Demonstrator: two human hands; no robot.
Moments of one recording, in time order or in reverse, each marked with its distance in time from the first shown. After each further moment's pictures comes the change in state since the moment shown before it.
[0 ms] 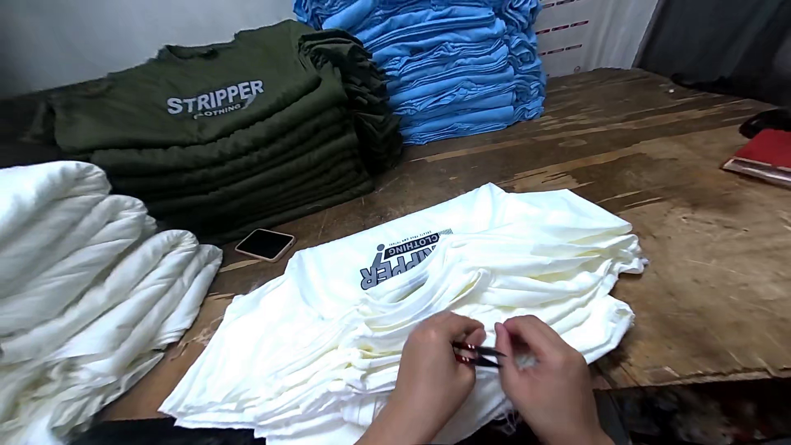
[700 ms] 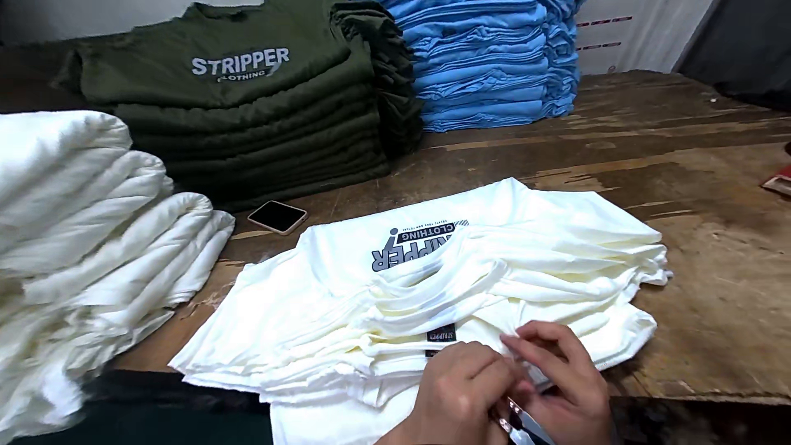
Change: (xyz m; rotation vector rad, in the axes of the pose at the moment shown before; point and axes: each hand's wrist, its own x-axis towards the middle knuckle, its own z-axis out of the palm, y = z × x) left_hand -0.030 0.005 0.017 -0.083 0.259 0.507; right_hand -0.018 0.026 -0.004 0.419 -0.055 -0.227
